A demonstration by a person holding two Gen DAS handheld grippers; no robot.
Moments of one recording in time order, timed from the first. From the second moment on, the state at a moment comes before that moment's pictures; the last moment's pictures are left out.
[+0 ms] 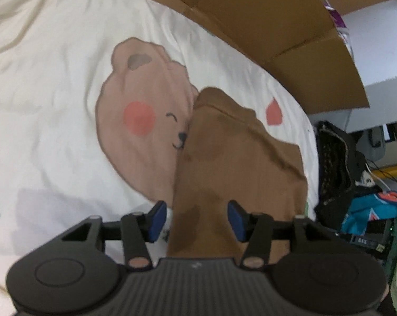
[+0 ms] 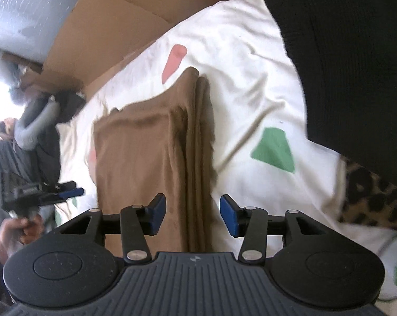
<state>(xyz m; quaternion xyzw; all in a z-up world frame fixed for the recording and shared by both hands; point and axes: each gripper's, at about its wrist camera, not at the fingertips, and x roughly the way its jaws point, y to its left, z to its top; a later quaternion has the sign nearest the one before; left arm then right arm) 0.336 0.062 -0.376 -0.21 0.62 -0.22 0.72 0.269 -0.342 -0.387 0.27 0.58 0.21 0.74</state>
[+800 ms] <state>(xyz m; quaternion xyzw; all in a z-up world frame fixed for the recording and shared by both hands) 0.376 0.028 -0.404 -0.20 0.62 -0.24 0.72 0.335 -0.319 -0.440 0.32 0.56 0.22 0.73</state>
